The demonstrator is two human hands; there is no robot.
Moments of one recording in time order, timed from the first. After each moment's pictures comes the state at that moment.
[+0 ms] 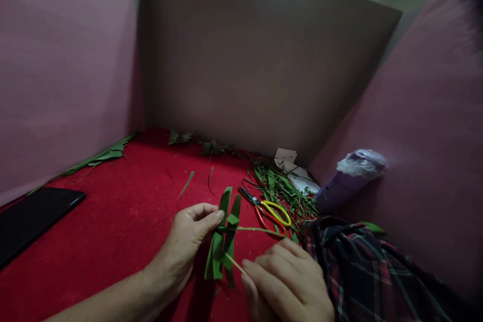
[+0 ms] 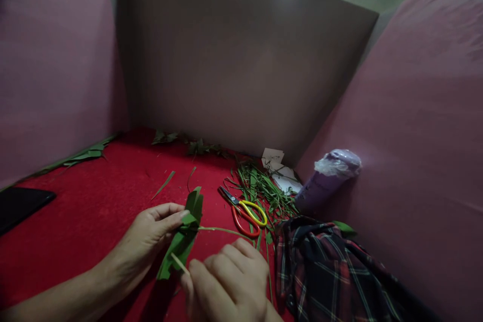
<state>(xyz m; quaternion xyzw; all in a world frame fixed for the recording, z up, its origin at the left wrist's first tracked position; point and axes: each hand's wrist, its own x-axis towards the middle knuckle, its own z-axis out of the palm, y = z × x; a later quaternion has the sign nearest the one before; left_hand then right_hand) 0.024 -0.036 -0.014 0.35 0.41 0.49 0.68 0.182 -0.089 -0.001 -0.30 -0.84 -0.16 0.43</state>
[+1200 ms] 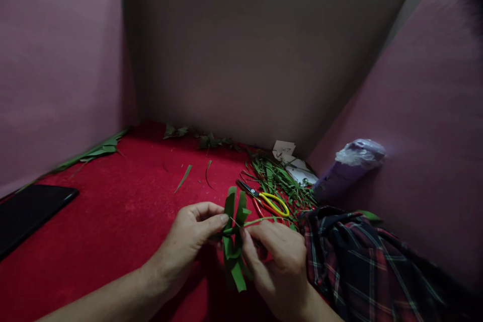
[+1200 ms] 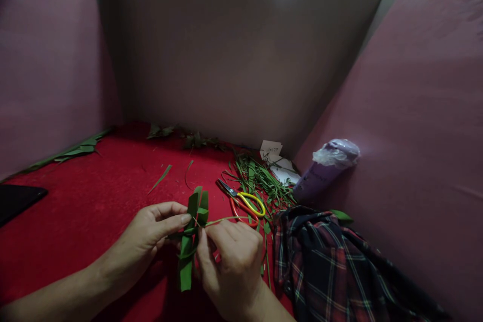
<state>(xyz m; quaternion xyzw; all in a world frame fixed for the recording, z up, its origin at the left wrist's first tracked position) 0.023 -0.039 -0.013 0.44 0.39 0.43 0.69 0.177 -0.078 -0.015 -0.45 -0.78 -0.04 0.44</state>
